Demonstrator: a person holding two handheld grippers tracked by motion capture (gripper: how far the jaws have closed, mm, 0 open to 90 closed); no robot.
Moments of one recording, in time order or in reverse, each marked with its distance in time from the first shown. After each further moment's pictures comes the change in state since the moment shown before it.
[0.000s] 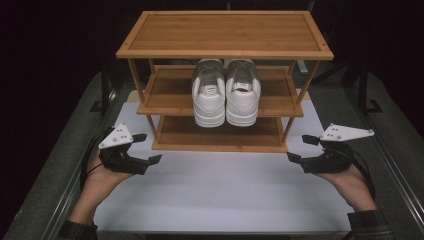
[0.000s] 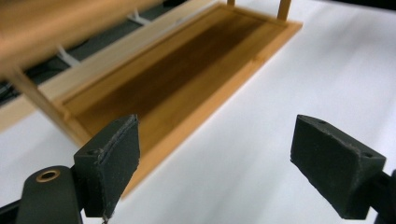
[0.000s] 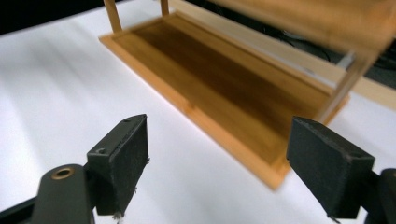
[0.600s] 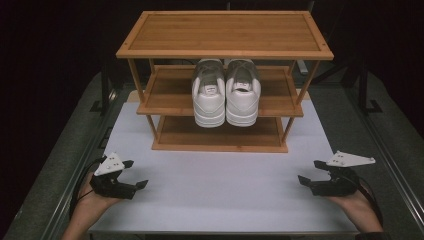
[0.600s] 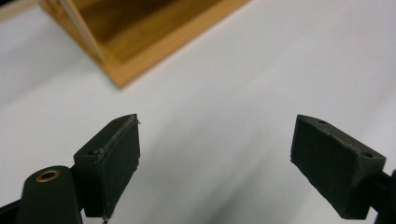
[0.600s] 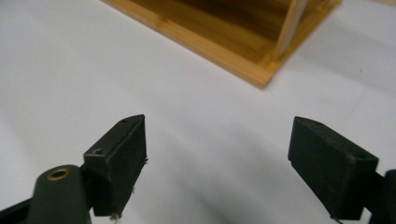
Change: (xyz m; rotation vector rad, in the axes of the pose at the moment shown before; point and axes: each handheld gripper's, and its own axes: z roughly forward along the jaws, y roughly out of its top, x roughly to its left) left arm 0.000 -0.085 -0.003 0.149 0.039 -0.055; right arm -0.011 -0.083 0.005 0.108 -0.063 0.086
